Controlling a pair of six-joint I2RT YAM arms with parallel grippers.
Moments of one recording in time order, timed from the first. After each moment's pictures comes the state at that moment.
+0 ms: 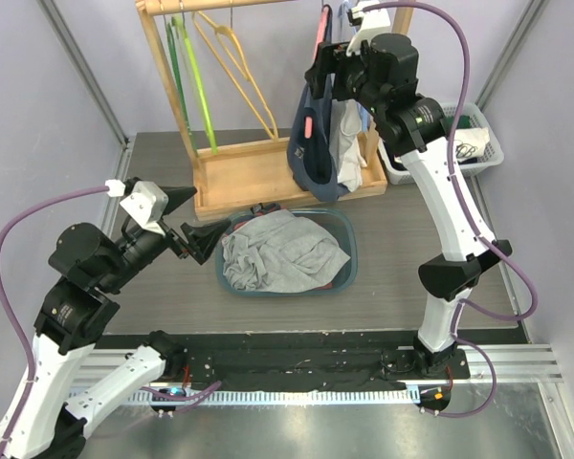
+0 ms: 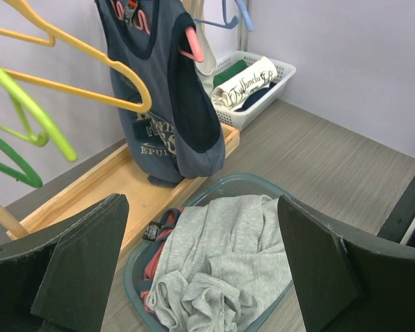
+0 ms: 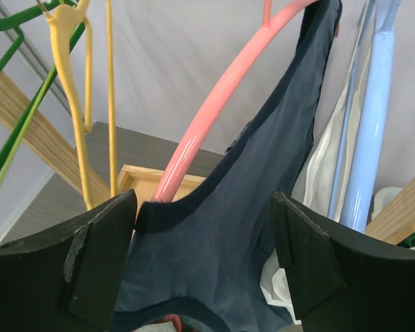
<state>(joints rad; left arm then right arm) -0.55 0.67 1.21 -0.47 0.22 0.03 0.49 1.86 2.42 -0.64 0.08 0.13</state>
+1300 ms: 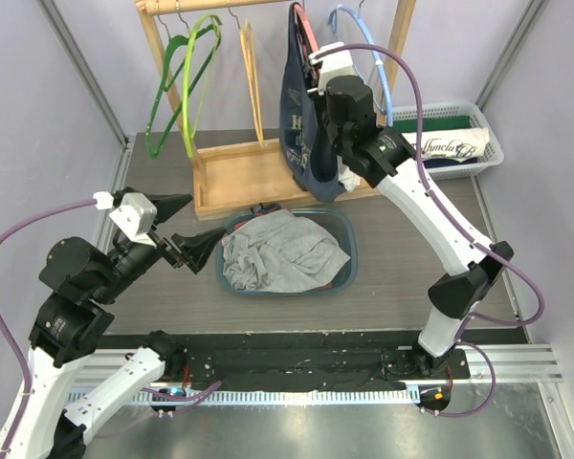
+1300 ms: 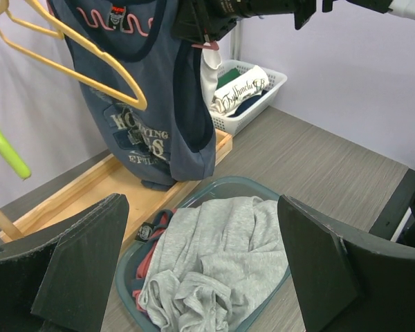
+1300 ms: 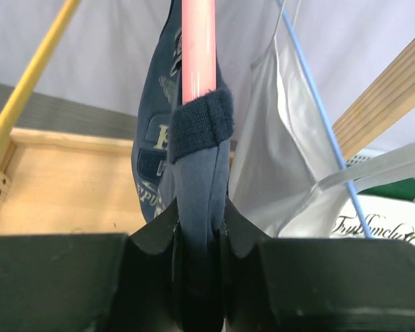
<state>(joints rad) -0.55 0.61 1.18 -0.46 0.24 0.00 0.66 1.75 2.06 -0.51 0.54 -0.08</state>
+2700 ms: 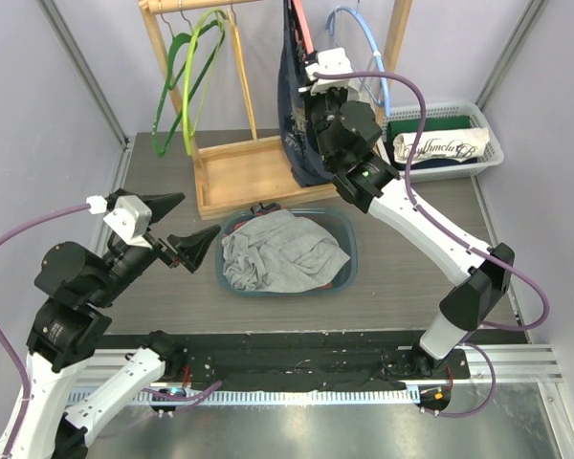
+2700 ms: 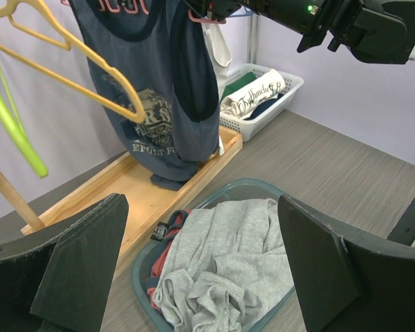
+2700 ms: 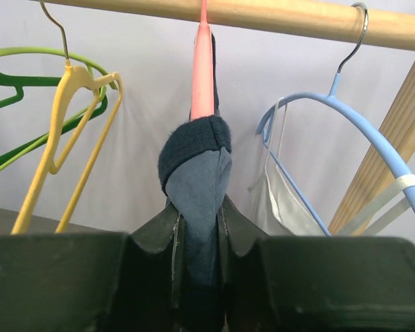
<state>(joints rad) -0.53 0.59 1.18 -0.46 0.21 0.02 0.74 1.65 1.73 0.29 0.54 -0.31</state>
